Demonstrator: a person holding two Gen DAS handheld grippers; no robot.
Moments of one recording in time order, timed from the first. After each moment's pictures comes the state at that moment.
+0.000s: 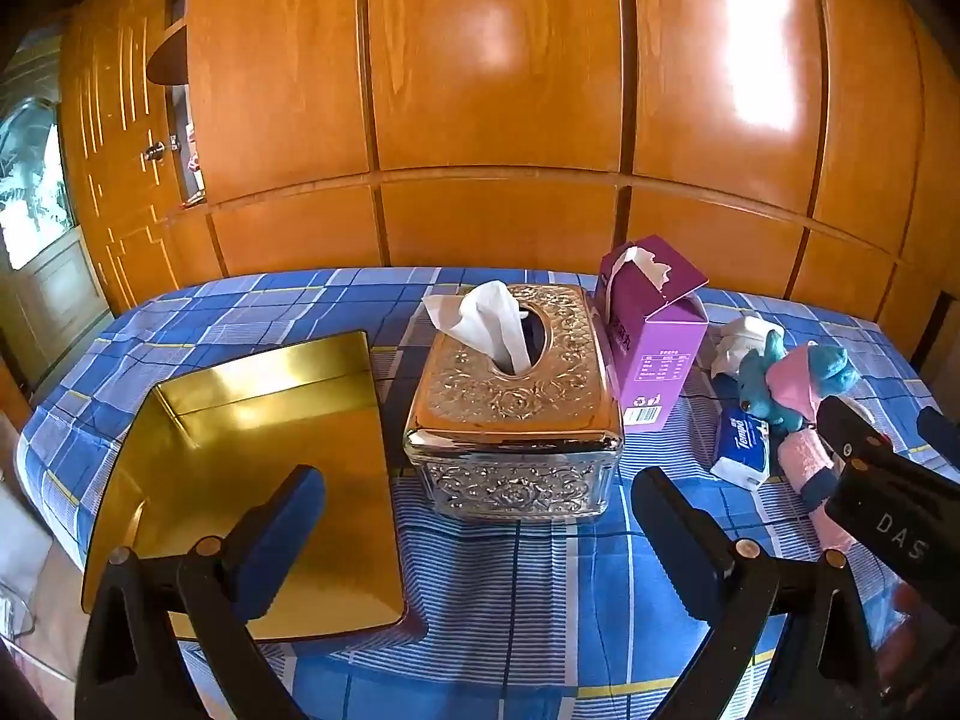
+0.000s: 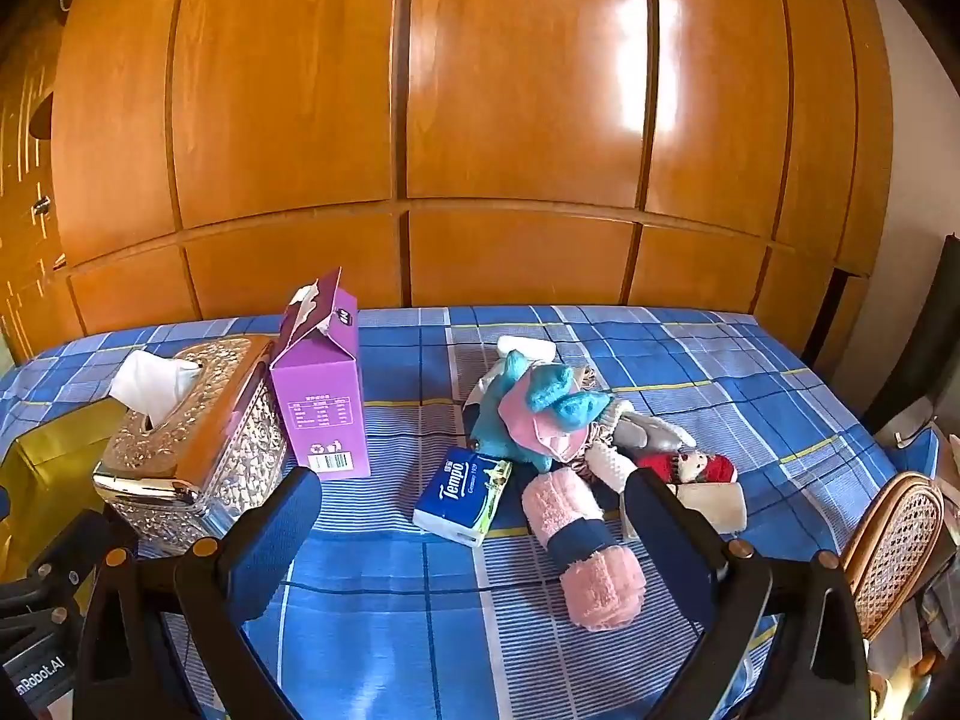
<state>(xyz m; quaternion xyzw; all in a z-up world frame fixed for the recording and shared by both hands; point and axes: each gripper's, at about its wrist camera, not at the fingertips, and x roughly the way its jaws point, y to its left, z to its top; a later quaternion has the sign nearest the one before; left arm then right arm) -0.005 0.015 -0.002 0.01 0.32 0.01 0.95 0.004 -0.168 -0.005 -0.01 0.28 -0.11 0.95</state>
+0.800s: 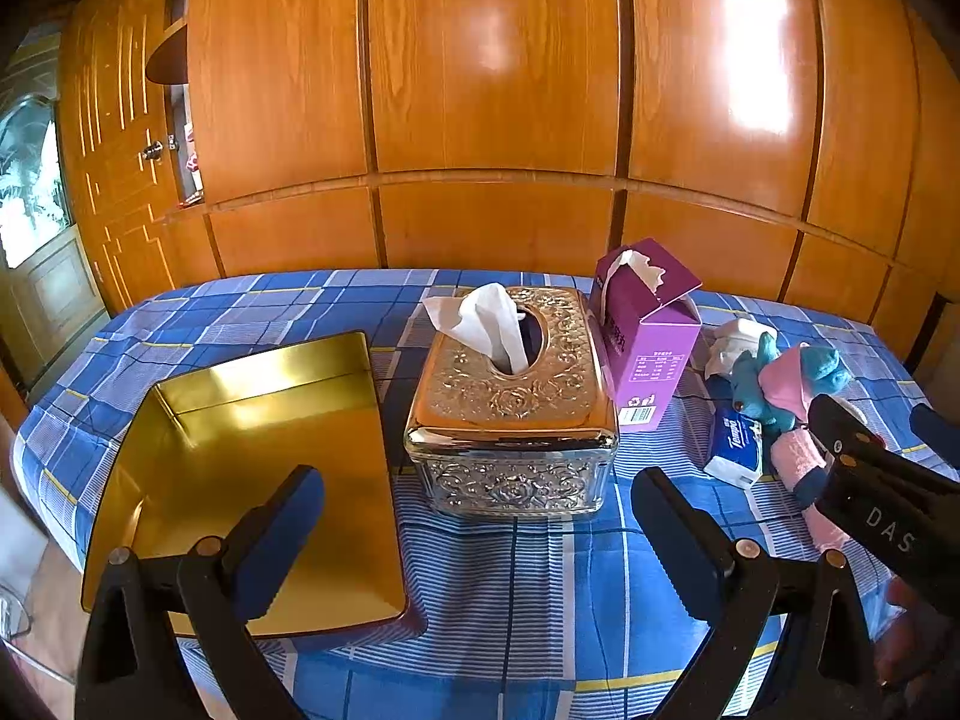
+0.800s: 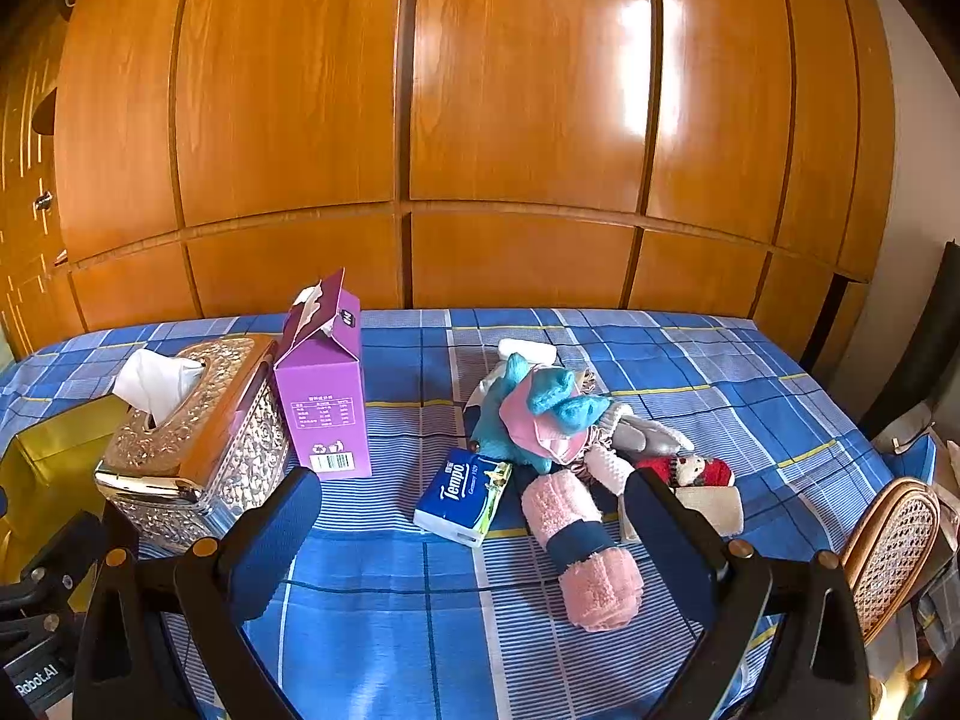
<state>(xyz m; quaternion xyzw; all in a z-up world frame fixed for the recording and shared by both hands) -0.009 0.014 0.001 0.00 0.32 0.00 0.95 0.003 -0.167 -0.003 -0.01 0.28 -0.11 0.95</state>
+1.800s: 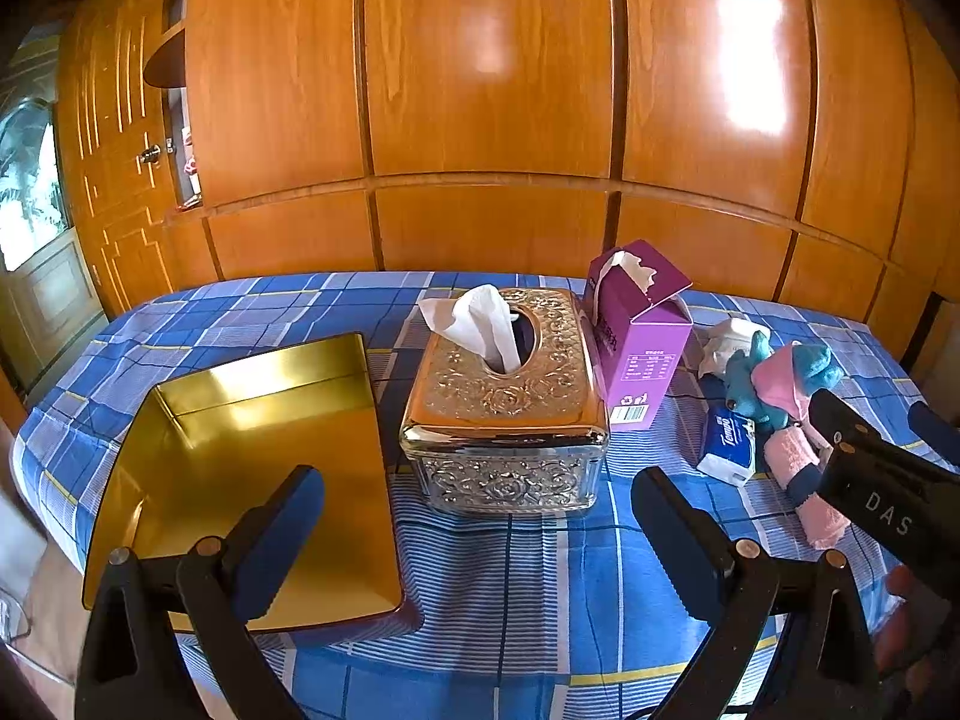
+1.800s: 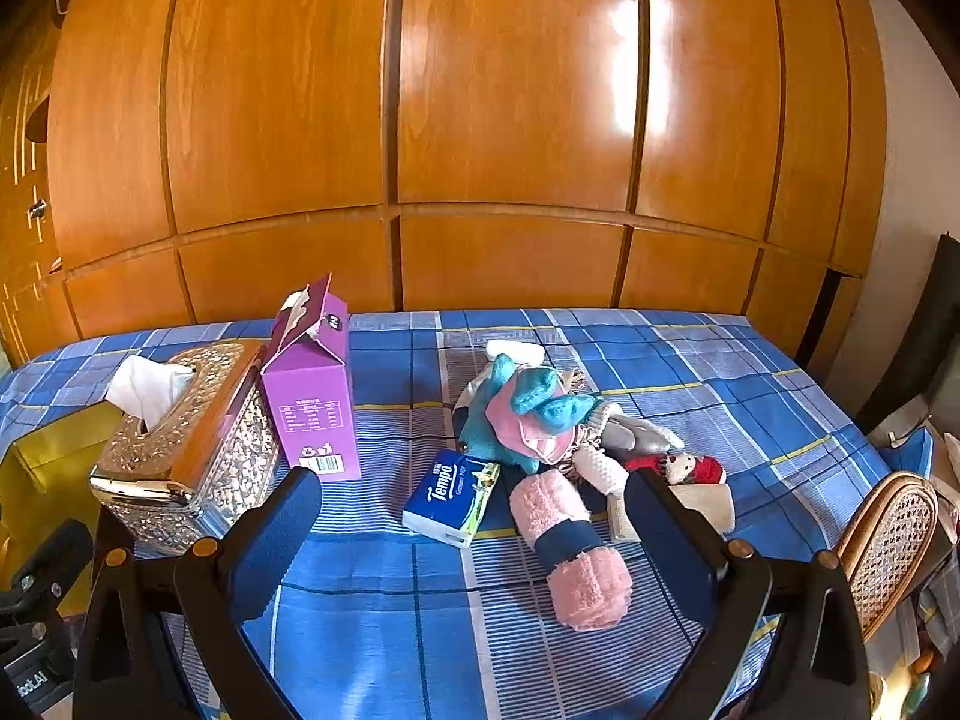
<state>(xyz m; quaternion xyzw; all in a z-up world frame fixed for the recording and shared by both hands) -0.015 0.012 0.004 0.01 0.32 0.00 0.95 0.000 -0.175 -0.003 0.00 0.28 -0.12 0.95</state>
